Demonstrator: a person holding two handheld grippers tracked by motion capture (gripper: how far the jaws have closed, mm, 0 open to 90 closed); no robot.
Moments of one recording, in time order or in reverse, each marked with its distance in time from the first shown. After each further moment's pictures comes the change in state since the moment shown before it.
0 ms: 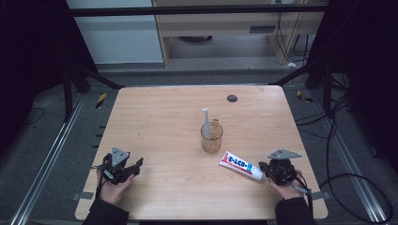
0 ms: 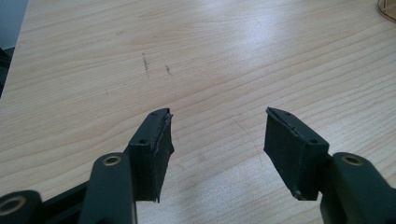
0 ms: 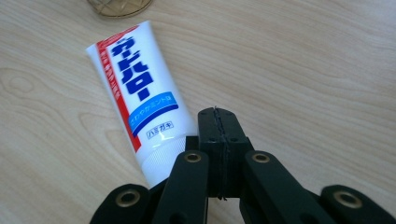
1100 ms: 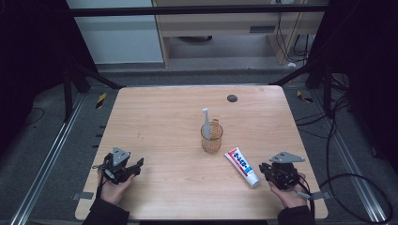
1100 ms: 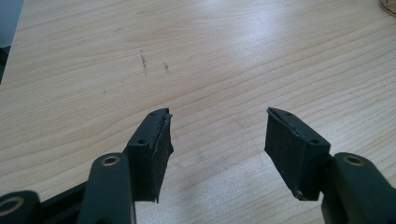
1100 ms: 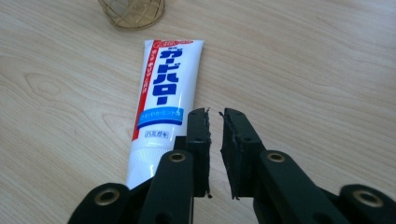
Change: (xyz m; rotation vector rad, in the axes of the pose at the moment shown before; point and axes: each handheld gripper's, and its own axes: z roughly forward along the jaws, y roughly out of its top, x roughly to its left) left arm 0.000 0.000 0.003 0.014 -0.001 0.004; right arm 0.013 0.004 -0.023 -0.023 -0.031 -0.024
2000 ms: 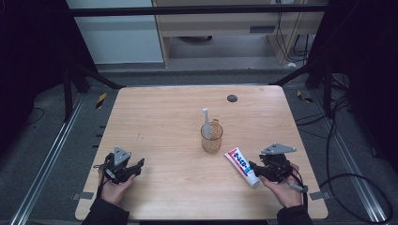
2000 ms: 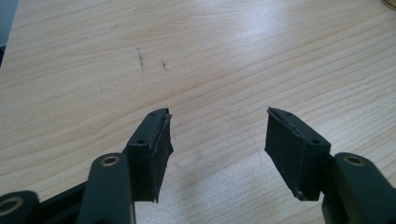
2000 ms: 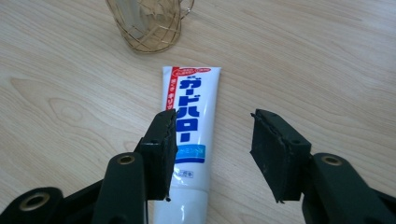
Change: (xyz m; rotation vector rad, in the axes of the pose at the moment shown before) left arm -0.001 0.000 0.002 0.013 -0.002 0.010; right arm 0.014 0.032 0.002 0.020 0.013 -0.008
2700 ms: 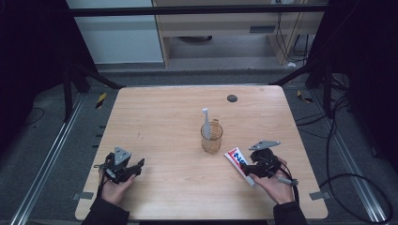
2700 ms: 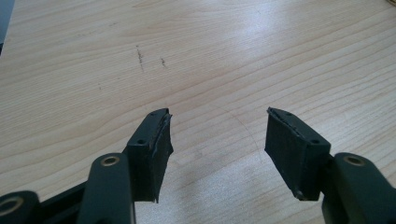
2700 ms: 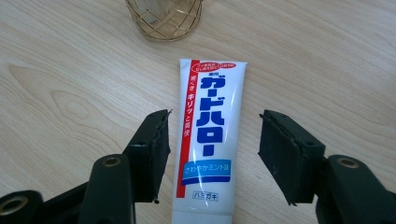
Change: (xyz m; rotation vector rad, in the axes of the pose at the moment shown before) left arm 0.000 0.000 0.001 0.014 -0.001 -0.001; right arm 0.013 0.015 0.025 0.100 0.035 -0.033
